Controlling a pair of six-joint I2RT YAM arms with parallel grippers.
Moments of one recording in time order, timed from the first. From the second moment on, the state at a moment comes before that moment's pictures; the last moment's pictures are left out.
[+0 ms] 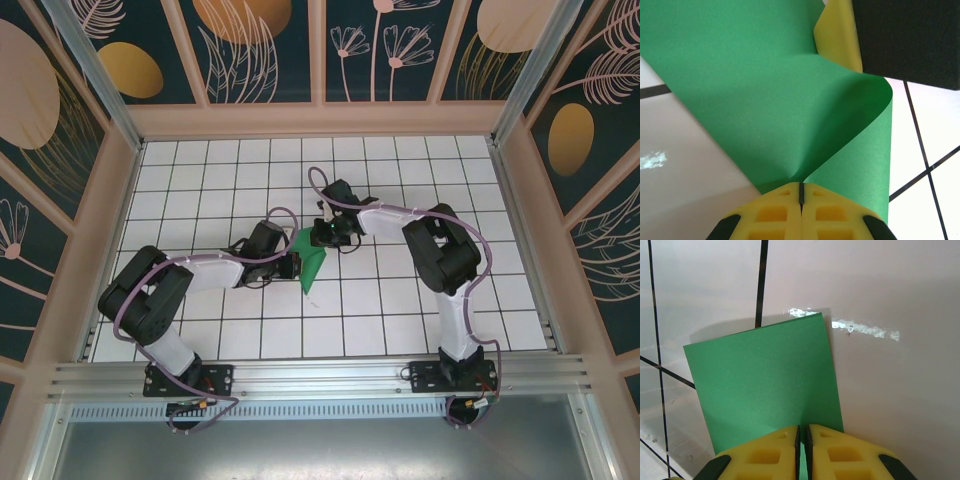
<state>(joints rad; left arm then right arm) -0.61 1.65 0.70 0.05 0.24 -0.51 0.64 2.07 1.35 -0.37 -0.36 0.54</state>
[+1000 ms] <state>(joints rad) -0.61 1.68 0.71 0.05 0.23 -0.47 0.64 2.08 1.38 -0.38 -0.37 0.54</state>
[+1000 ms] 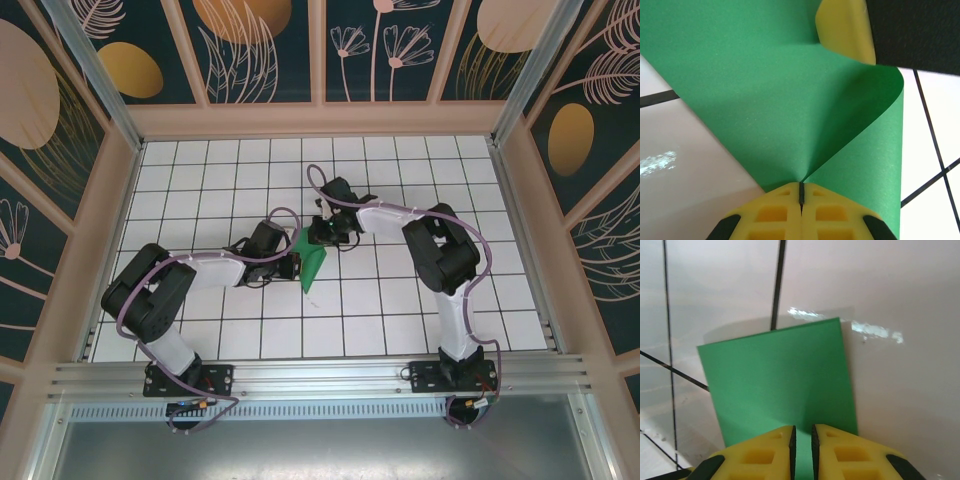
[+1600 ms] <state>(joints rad) -0.61 1.71 0.72 0.10 0.24 -0.46 0.64 1.70 0.94 -0.12 -0.47 0.73</state>
